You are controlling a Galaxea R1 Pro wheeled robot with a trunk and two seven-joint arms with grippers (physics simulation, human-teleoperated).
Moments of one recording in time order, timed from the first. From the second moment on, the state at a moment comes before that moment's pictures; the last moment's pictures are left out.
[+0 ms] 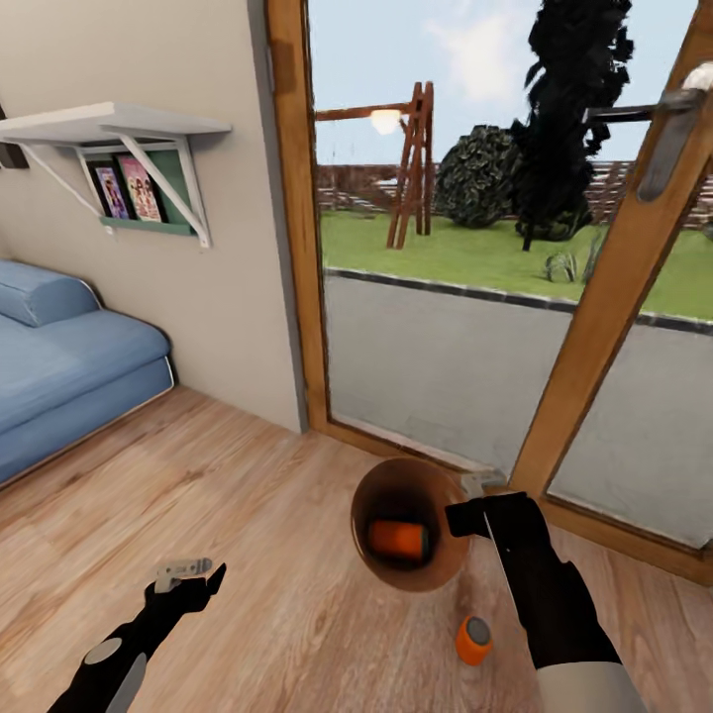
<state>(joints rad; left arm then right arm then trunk) -0.24 0.18 0.02 -0.96 0.25 0.05 -0.16 -0.50 0.08 -0.02 -1.36 0.42 1.03 0.32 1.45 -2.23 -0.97</state>
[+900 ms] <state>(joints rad) -0.24 0.18 0.02 -0.96 0.25 0.05 -0.15 -0.50 0.08 -0.03 -1.37 0.43 1.03 0.32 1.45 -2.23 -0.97</state>
